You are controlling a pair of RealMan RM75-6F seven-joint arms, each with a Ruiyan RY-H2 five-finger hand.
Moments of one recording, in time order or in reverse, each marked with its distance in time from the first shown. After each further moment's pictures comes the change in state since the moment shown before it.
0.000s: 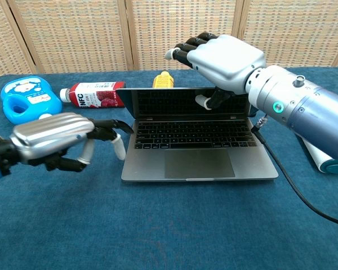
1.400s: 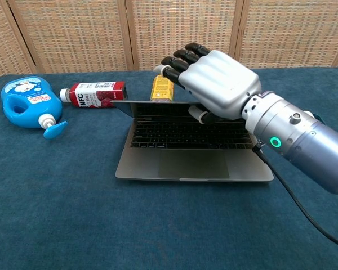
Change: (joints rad) left arm 0.505 0.532 -0.044 -0.512 -0.358 0.341 0.193; right arm -0.040 -0.104 -0.070 0.157 -0.181 0.094 0.005
